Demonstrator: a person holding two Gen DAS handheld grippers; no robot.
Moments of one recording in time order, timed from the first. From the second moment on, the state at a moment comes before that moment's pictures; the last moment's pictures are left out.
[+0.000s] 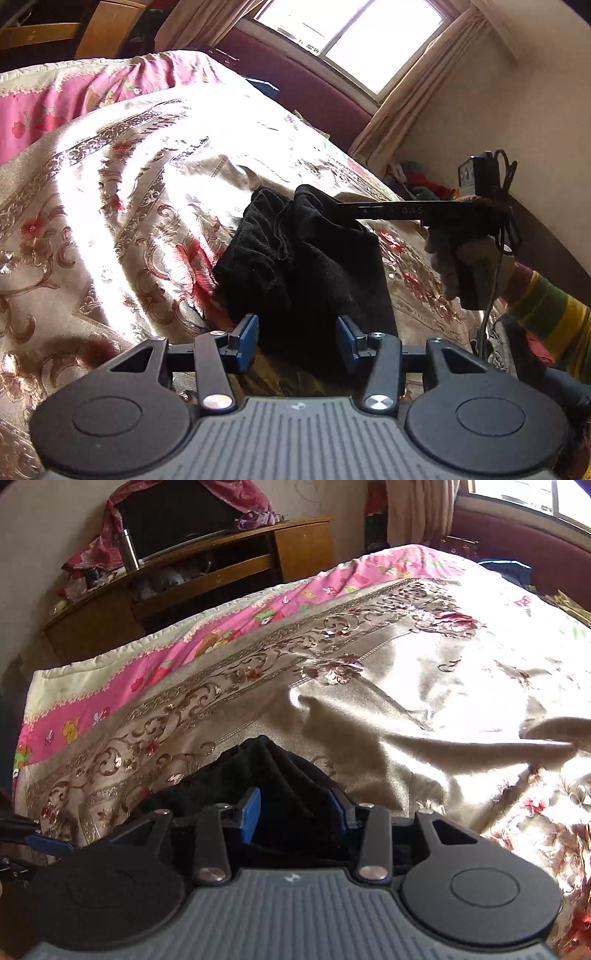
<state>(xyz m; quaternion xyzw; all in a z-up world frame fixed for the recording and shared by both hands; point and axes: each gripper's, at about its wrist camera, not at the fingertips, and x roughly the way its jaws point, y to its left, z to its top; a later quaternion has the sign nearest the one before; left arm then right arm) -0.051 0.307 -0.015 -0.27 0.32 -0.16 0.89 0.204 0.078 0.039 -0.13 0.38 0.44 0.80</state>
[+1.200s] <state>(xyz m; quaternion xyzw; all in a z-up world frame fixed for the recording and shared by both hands) -0.004 0.231 -0.044 -0.19 0.31 -0.19 0.91 0.190 0.115 0.039 -0.32 0.36 0.44 0.75</state>
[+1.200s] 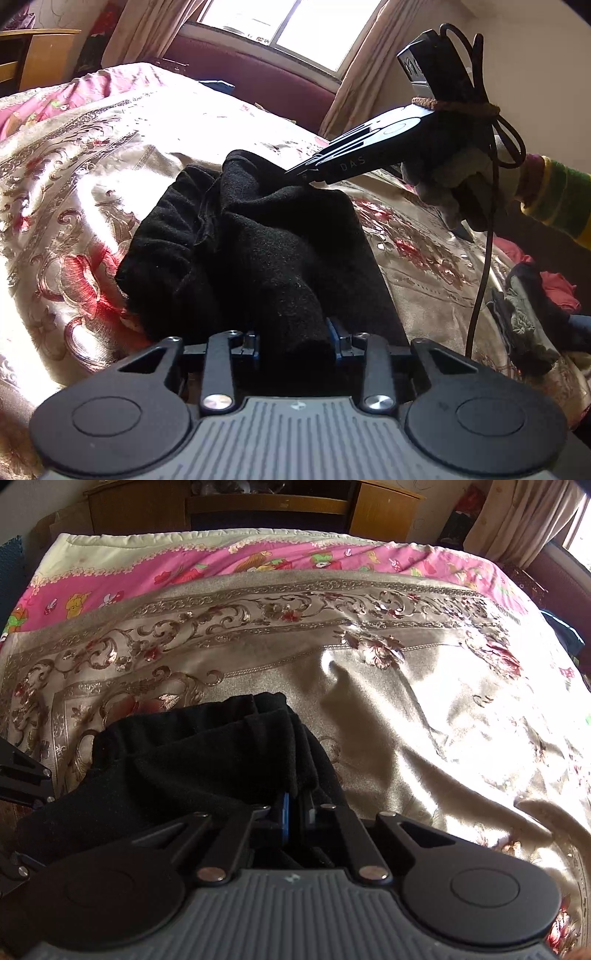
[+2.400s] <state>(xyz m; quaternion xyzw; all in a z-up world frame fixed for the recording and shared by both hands) -0.009 0.257 -0.005 -0.27 0.26 -0.20 0.91 0.194 0.071 0.088 -0.08 0.38 0.44 0.81</state>
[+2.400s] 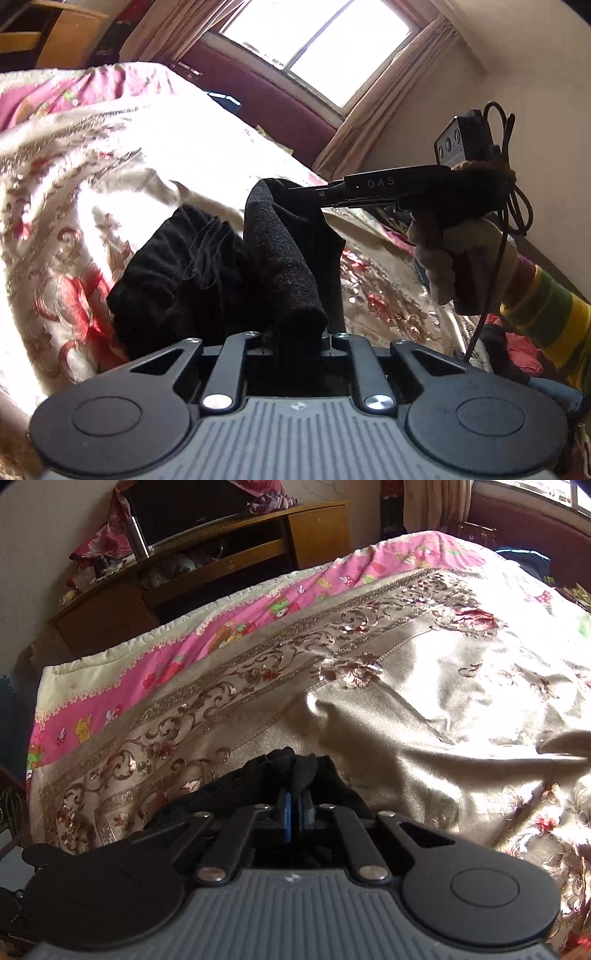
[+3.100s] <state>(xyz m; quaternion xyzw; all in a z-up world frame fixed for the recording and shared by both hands) 0.016 0.309 -0.058 -0.30 0.29 -0.09 0.91 0.260 0.131 -0.013 -0.06 0.41 0.39 0.82</state>
